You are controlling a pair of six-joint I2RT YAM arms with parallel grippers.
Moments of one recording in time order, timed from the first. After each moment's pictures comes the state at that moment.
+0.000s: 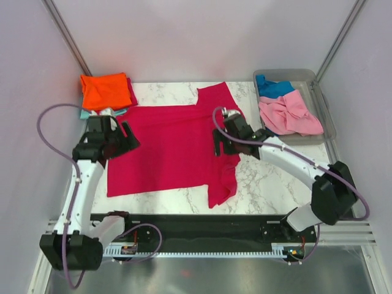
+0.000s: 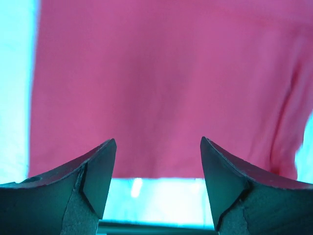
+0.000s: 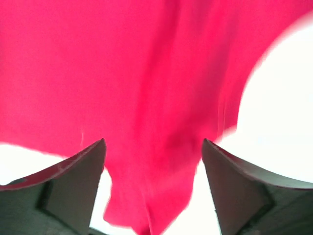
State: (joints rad) left arm 0.04 1.12 1.12 -0.81 0.03 -0.39; right arm 0.61 1.56 1.21 -0.50 0.08 0.42
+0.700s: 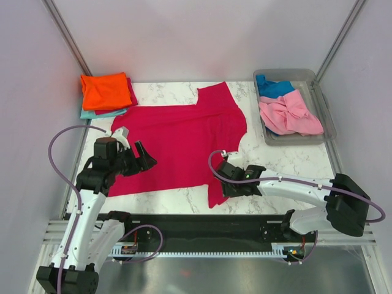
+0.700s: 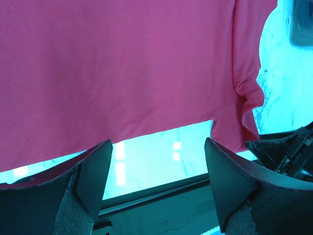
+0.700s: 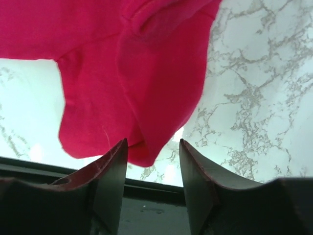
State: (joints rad) left arm -0.10 0.75 0.78 -0.77 0.29 -0.44; right arm 1.04 1.33 0.80 -0.67 0.30 0.84
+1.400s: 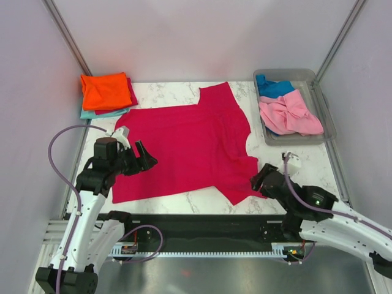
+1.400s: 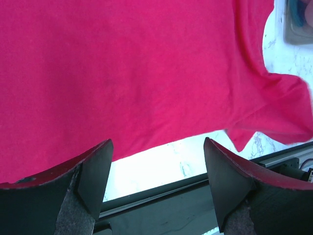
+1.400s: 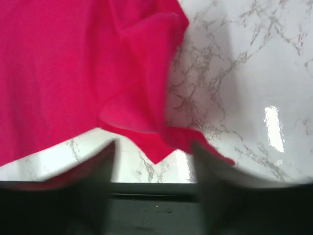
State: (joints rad) left arm -0.12 0.73 0.78 -0.75 0.29 -0.44; right arm 1.02 0.65 0.66 -0.90 0.58 1.15
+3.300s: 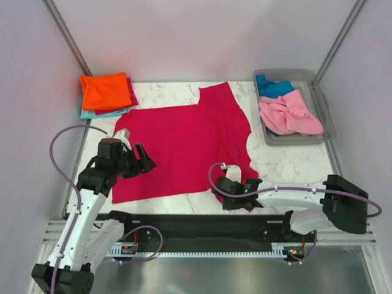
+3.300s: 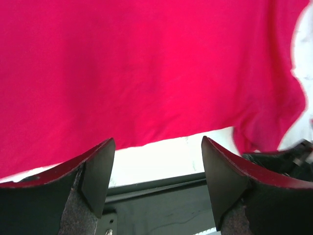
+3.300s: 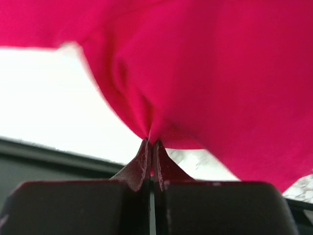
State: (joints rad) left arm -0.18 0.74 0.79 -0.81 0.18 -0.48; right arm 1.18 1.34 0.65 -0.52 0.29 1.05
